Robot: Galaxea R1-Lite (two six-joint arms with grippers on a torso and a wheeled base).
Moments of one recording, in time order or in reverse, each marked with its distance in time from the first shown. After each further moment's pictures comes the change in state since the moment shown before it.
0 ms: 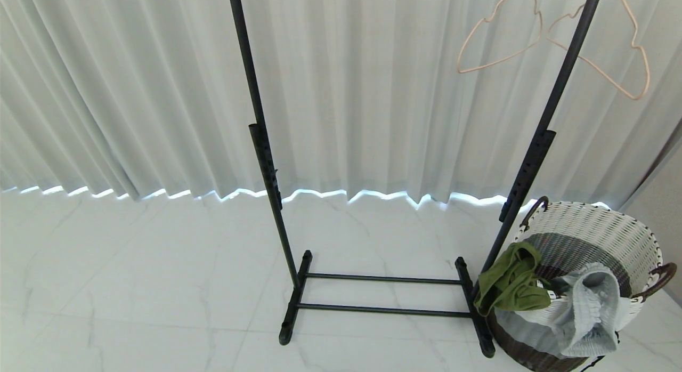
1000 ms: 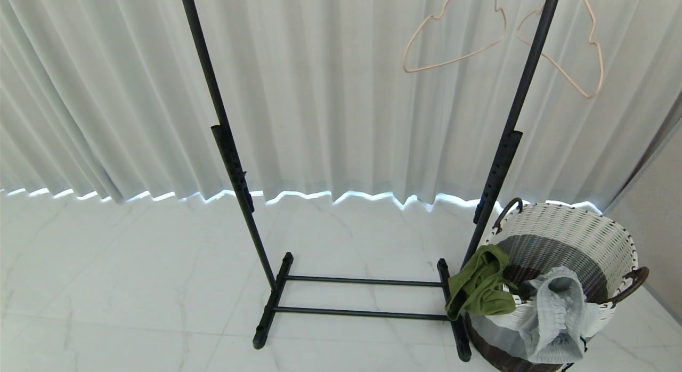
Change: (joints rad) left arm 0.000 0.000 0.000 0.000 0.000 0.000; right arm 0.000 0.000 0.000 0.000 0.000 -0.001
